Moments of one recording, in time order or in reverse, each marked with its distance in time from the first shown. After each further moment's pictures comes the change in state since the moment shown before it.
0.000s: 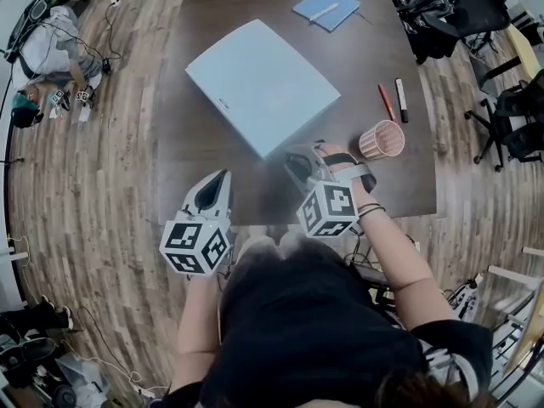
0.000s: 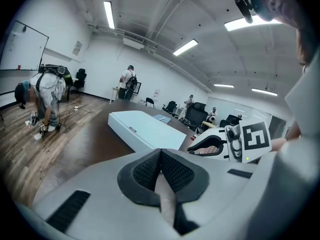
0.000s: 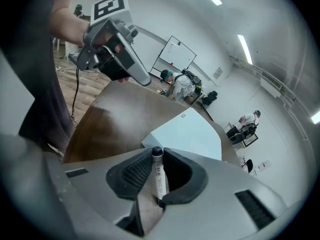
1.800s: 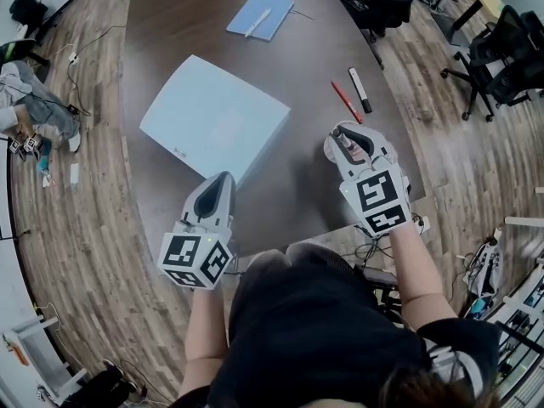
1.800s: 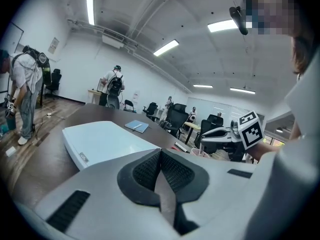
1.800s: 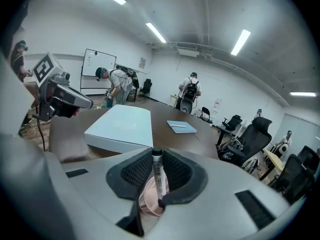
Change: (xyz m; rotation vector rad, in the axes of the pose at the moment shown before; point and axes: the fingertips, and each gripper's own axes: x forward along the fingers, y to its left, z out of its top) left arm 0.079 -0.079 0.055 0.109 -0.017 -0.222; right arm -0.127 -0.117 -0.136 0.751 0.035 -0.432
